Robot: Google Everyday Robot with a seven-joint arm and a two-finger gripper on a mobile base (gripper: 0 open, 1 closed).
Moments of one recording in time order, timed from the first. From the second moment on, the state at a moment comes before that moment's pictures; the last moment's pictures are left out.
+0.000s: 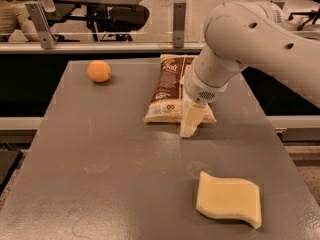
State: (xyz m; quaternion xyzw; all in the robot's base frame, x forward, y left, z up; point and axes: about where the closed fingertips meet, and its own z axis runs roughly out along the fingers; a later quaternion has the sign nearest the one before) arm 0.561 -0.075 0.838 -0.69 0.70 -0.01 0.21
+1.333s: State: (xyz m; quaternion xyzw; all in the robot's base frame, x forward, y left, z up) arm 0.528 -0.112 0.907 -0.69 0.69 0.03 0.22
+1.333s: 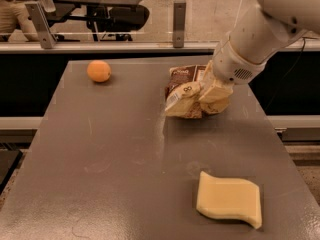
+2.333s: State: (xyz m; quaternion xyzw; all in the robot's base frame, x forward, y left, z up) arm 0.448 -0.135 0.955 -0.73 0.64 0.09 0.22
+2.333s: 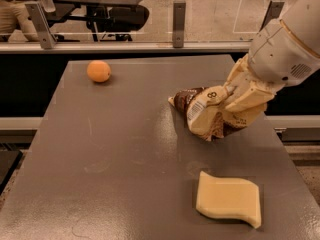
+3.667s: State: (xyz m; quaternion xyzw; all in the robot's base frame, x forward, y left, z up) arm 0.424 -0.147 0.970 -0.75 0.61 0.11 0.22
